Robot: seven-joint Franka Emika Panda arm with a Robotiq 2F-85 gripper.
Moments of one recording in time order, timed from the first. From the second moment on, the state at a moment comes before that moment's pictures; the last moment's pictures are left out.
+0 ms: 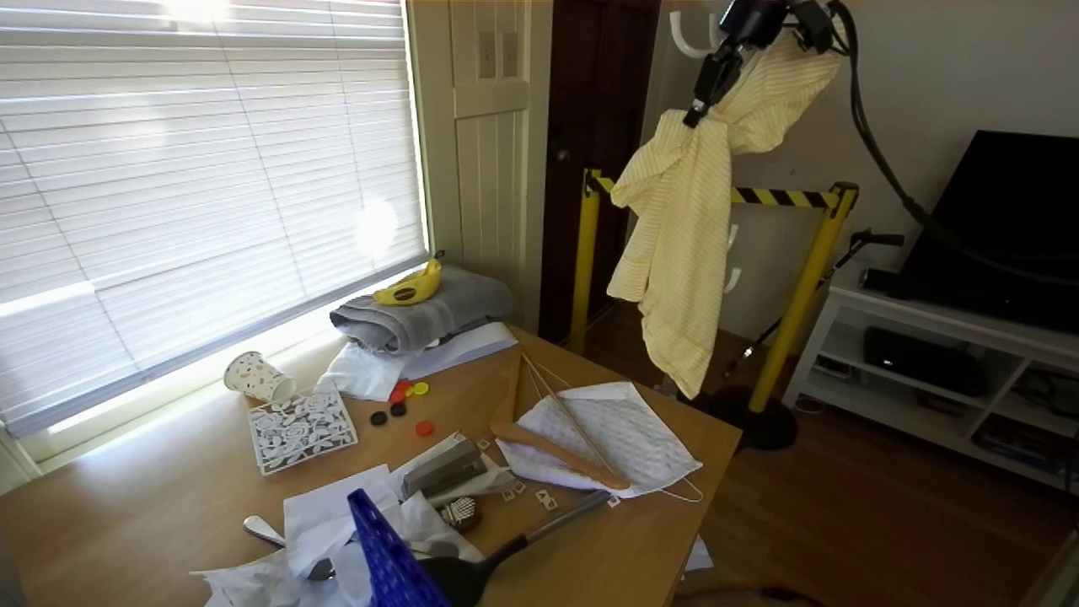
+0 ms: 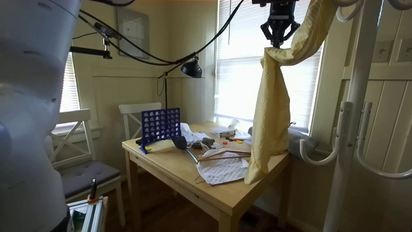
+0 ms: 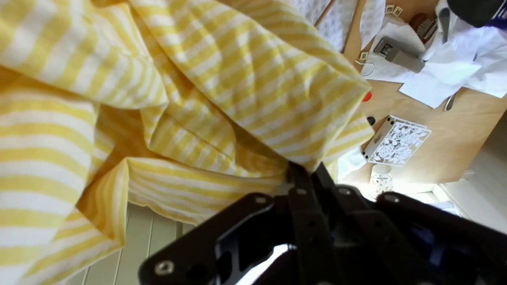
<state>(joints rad) 0.06 0.32 0.01 -1.09 0.25 1.69 -0.32</state>
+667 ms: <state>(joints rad) 0.18 0.57 0.11 -0.93 0.16 1.49 -0.32</state>
